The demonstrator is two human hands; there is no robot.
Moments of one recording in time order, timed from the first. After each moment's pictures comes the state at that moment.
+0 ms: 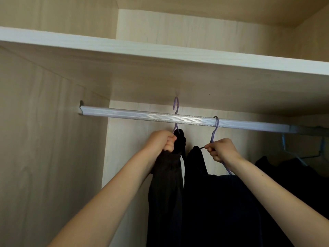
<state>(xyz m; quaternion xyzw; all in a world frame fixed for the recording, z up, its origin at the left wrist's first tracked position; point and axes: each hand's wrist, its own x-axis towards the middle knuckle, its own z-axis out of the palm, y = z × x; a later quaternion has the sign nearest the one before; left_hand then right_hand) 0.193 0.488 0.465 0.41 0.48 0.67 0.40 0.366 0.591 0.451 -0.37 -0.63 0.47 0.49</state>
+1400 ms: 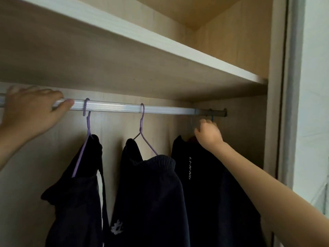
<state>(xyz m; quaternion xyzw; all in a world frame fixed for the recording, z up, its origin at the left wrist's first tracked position) 0.061 0.535 0.497 0.59 0.56 0.37 -0.45 0.538 0.597 0.450 -0.64 -0.67 -0.13 0.36</state>
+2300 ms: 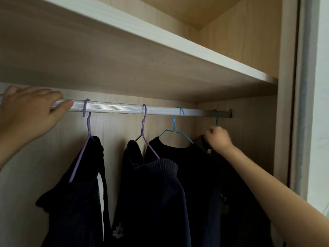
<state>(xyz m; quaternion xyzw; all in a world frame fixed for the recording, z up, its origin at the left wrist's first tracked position) 0.050 0.543 0.493 0.59 0.53 0.39 -0.47 0.562 0.620 0.440 -0.61 -0.63 -0.01 0.48</state>
